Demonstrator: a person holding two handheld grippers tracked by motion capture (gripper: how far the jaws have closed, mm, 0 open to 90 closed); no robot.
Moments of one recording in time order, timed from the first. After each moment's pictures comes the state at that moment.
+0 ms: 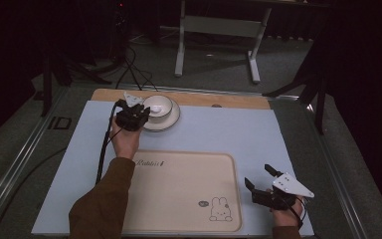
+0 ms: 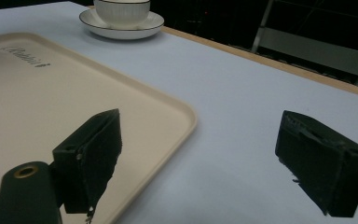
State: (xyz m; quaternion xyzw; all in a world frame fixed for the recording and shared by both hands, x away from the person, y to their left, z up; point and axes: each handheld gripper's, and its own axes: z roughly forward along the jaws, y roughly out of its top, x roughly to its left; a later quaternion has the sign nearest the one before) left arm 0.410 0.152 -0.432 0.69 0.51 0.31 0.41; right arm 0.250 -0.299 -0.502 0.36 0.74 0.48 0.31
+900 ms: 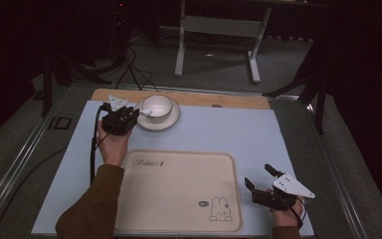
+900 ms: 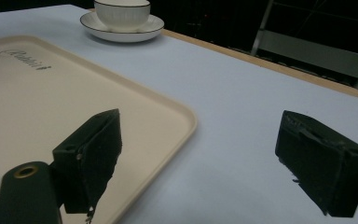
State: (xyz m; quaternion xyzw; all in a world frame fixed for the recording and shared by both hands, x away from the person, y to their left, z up) left arm 0.379 0.178 -0.419 0.67 0.52 0.31 0.42; right arm 0.249 -0.299 -0.502 0.35 0.73 0.49 0.31
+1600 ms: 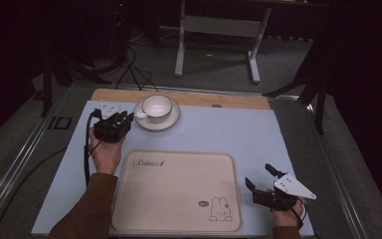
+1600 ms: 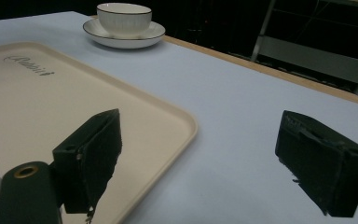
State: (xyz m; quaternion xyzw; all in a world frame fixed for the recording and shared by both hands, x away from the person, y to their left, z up) left arm 0.353 0.189 -0.417 0.67 0.52 0.32 0.43; right arm 0.248 -0.300 -0.500 0.35 0.73 0.50 0.32
